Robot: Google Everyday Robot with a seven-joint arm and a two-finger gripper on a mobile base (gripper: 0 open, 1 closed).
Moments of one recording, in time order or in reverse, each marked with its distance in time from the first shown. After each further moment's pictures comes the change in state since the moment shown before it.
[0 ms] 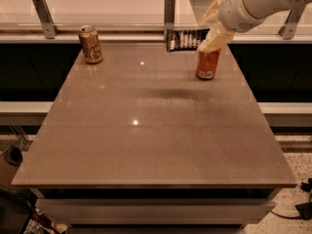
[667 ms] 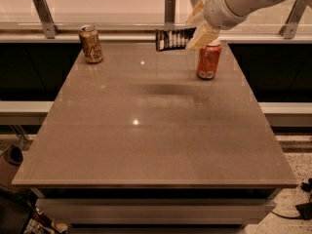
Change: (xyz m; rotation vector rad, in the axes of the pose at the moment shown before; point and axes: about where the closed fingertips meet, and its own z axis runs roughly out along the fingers) arm -0.014 -0.010 0.026 -0.017 -0.012 -0.042
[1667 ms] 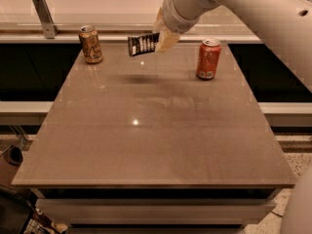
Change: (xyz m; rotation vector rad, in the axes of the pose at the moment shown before) arm -0.050 -0.014 0.093 -0.049 0.013 -0.088
